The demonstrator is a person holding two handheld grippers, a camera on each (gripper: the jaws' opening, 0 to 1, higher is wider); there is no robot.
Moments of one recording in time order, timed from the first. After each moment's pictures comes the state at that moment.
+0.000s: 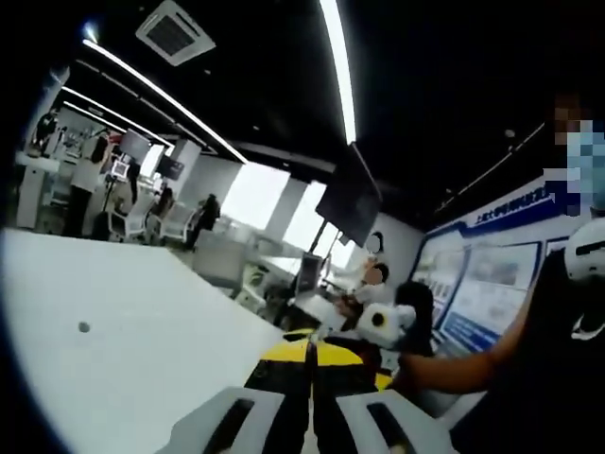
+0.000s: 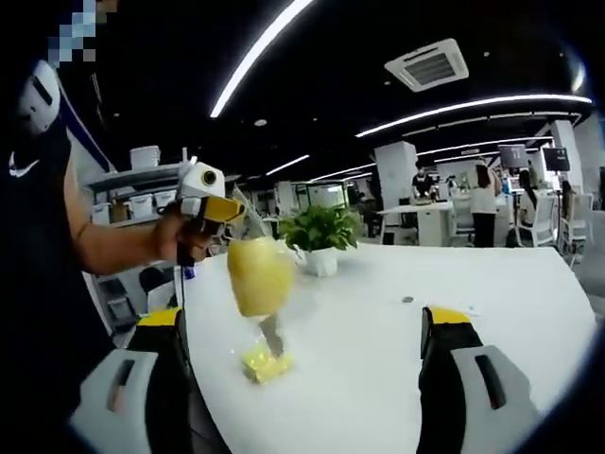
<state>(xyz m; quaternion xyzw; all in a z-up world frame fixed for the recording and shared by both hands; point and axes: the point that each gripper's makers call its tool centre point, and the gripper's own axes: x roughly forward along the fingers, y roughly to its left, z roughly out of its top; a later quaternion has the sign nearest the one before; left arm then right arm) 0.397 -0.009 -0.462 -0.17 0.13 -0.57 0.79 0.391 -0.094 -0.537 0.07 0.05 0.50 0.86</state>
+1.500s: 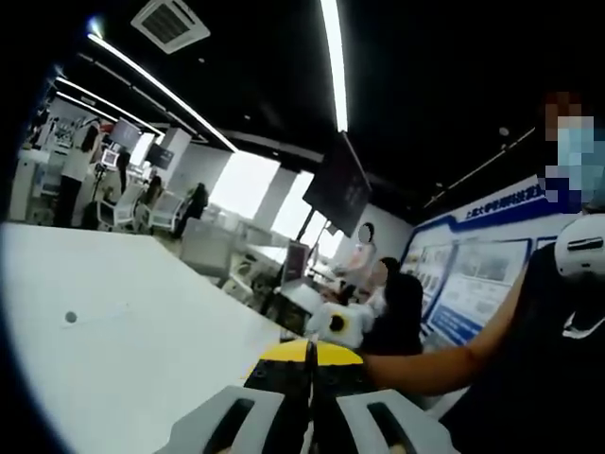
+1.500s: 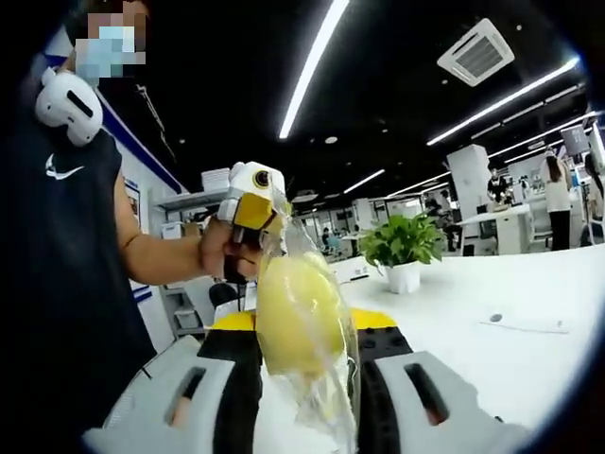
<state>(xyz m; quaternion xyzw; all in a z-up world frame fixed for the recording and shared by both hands) 0.381 -0.018 -0.470 -0.17 0.15 -0.59 0.77 0.378 -0.017 -0.543 0.10 0.02 0.64 0.76</state>
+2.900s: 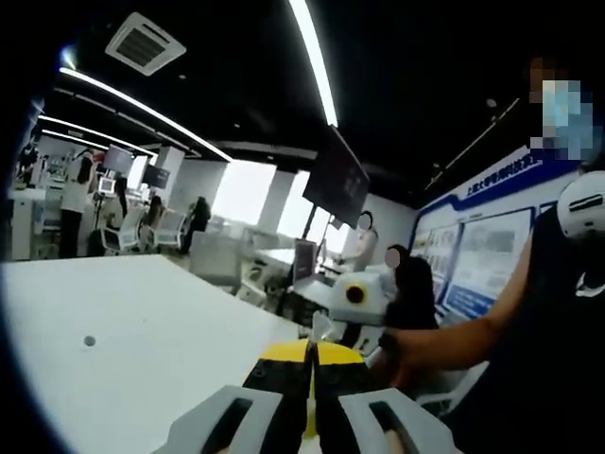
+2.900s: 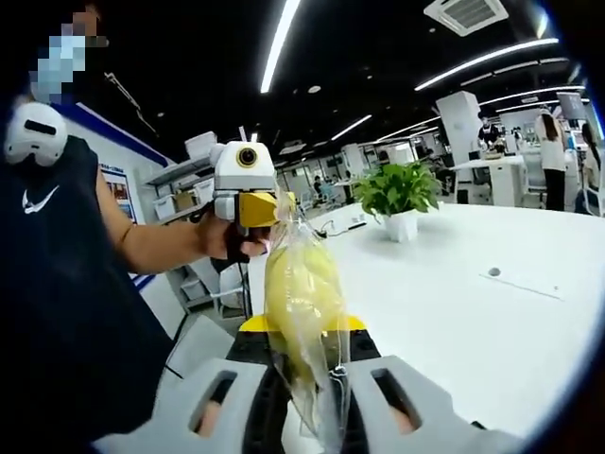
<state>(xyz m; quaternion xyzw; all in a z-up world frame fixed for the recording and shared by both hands) 0.382 -0.009 -0.485 -0.12 0.12 -0.59 0.79 0.367 -0.020 -0.552 0.06 0.16 0.63 0.76</state>
